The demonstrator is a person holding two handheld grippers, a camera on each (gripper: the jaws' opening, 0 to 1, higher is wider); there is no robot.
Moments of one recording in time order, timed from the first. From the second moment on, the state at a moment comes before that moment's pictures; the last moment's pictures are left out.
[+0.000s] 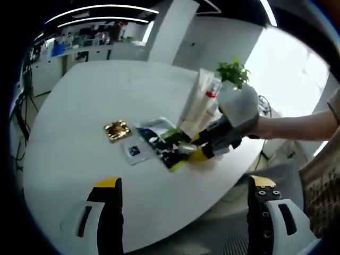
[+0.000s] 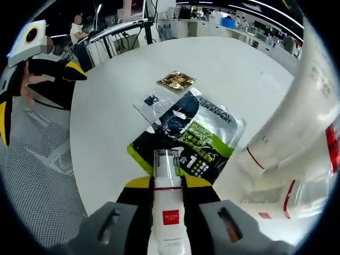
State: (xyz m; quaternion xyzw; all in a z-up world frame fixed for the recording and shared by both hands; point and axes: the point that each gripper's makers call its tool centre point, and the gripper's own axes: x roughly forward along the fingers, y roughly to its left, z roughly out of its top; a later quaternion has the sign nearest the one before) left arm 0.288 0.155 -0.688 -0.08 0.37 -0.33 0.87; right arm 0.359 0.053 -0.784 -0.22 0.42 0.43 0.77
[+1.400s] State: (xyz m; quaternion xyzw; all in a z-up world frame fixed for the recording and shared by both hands) left arm 0.324 0.108 -0.639 -0.07 0.31 -0.30 0.90; right arm 0.368 0.097 -0.602 0.05 0.18 0.33 0.92
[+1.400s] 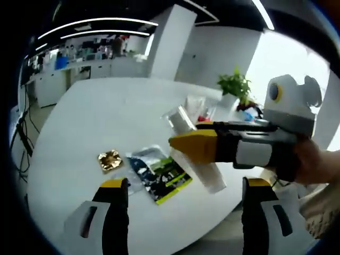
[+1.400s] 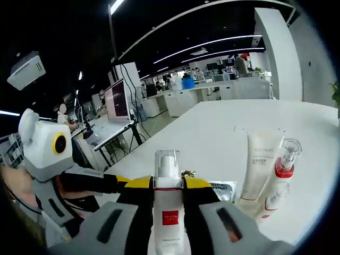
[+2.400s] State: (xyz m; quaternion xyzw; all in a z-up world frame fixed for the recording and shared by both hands) left arm 0.328 0.056 -0.586 0.00 0.23 -0.38 0.90; right arm 0.343 0.069 -0.527 0.06 0.07 0.28 0.96
